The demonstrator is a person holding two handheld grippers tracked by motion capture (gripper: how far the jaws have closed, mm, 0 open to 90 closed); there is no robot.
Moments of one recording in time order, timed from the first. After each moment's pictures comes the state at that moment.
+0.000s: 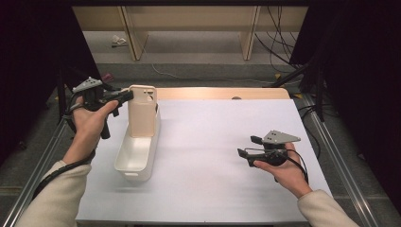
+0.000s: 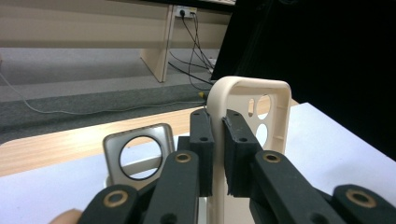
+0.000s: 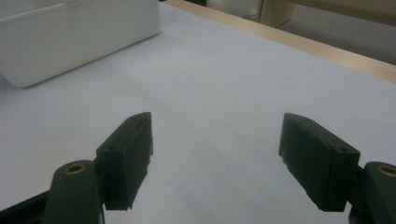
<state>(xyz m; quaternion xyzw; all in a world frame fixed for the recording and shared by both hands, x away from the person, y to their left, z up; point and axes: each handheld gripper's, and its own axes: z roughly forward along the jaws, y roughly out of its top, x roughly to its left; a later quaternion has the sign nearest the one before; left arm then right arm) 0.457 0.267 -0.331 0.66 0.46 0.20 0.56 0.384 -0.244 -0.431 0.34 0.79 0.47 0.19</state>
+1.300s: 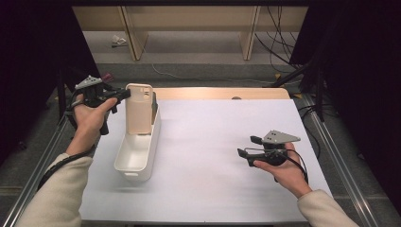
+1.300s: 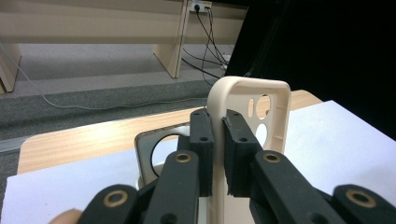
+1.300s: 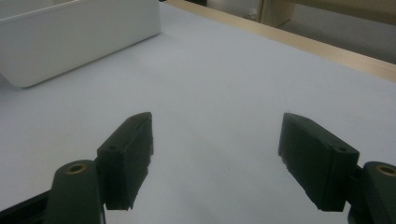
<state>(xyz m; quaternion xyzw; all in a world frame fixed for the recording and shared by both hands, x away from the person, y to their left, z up) 0.480 0.277 -0.345 0.66 0.48 0.21 0.54 0.384 -0.244 -0.432 0.34 0.79 0.47 0.18</state>
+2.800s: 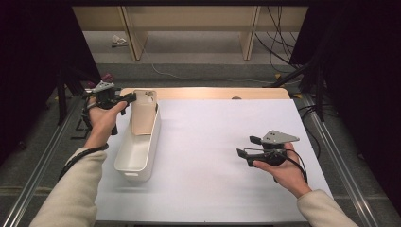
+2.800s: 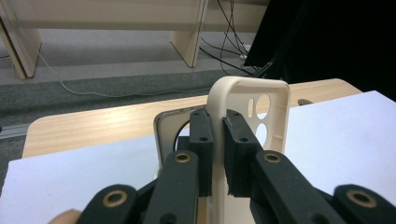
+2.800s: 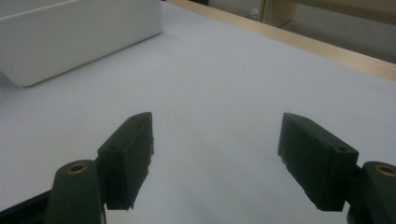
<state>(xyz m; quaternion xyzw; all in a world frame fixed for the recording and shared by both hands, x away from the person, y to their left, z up) 0.511 0.270 -0.389 0.66 0.51 0.23 0.51 0.385 -0.242 -0.433 0.34 0.79 0.47 0.18</state>
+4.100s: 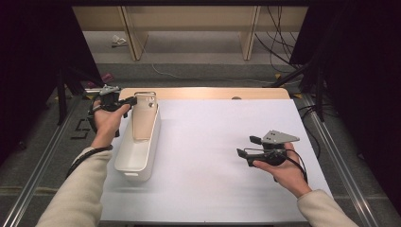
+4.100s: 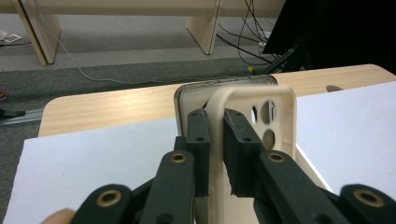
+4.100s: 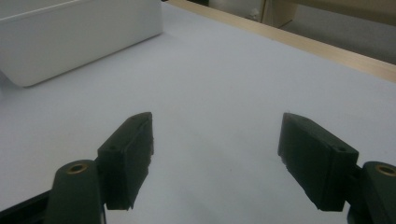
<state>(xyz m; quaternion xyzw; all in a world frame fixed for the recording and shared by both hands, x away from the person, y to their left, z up) 0.520 0.266 -0.408 0.66 0.53 0.24 0.47 0.385 -0.243 -0.433 0.33 0.79 0.47 0.18</state>
